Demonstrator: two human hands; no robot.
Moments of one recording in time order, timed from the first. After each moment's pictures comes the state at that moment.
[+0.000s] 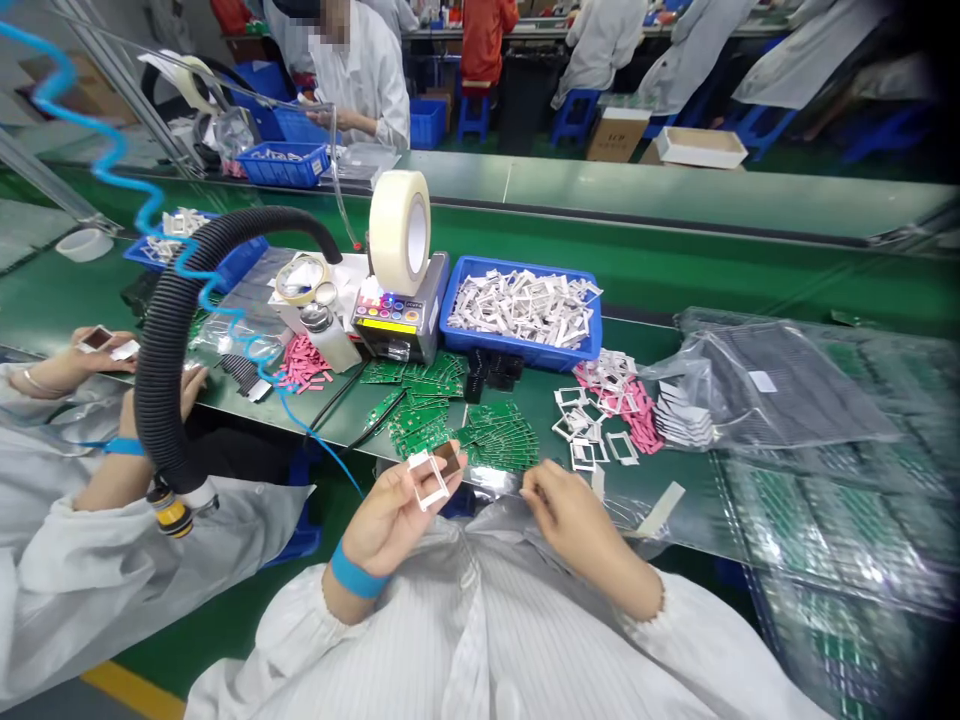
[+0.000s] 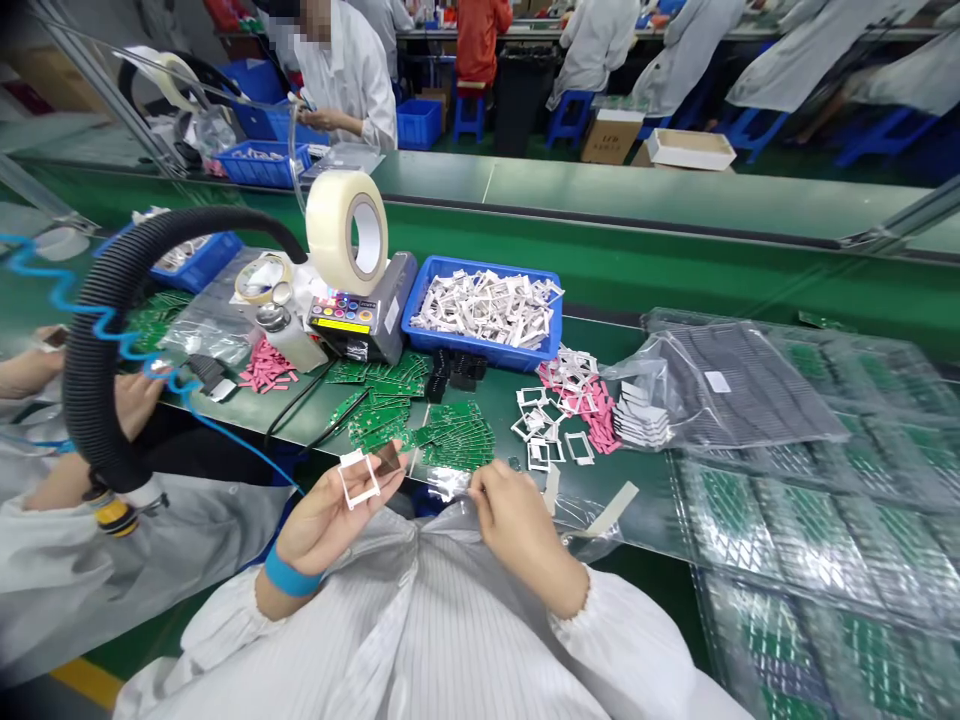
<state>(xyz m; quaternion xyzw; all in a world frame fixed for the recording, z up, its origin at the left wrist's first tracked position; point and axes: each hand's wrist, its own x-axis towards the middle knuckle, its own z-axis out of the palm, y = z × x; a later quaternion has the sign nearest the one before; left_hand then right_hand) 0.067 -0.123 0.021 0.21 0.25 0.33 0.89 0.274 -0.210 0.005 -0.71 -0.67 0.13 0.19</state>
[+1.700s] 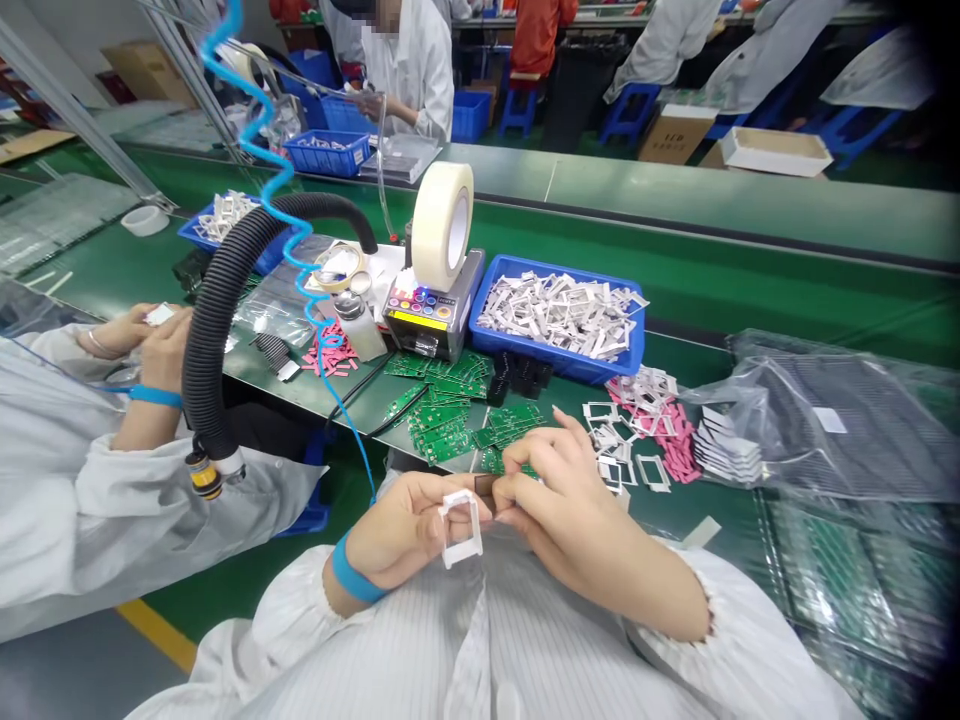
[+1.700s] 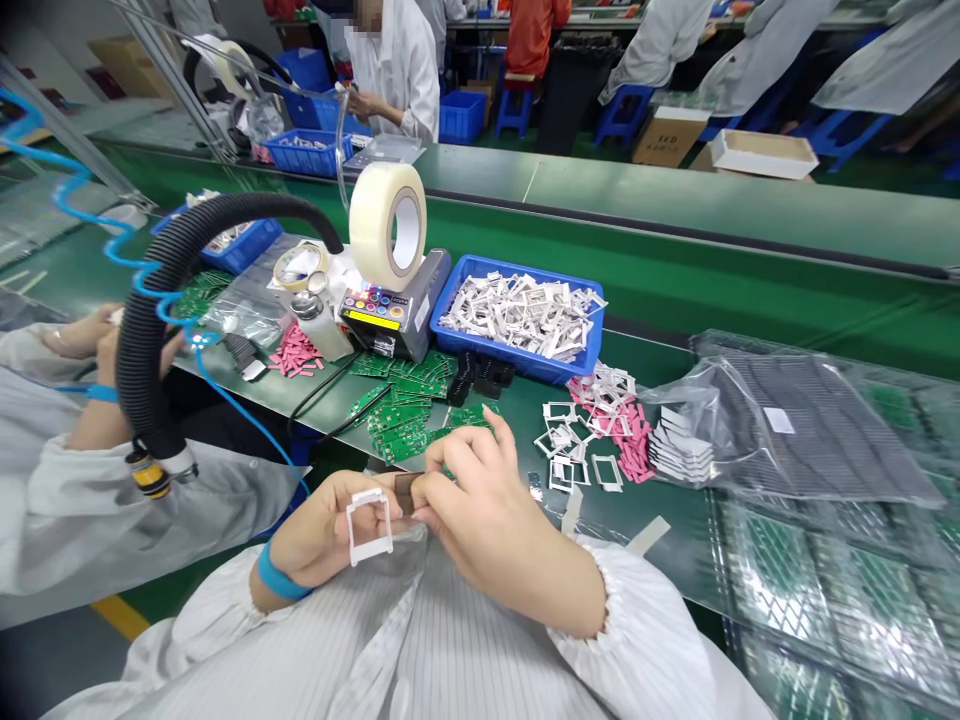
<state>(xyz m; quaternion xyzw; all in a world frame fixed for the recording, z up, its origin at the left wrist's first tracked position) 0.063 -0.130 0.053 0.35 0.21 0.24 0.88 0.252 -0.173 0.087 -0.48 -0.83 0.11 0.26</state>
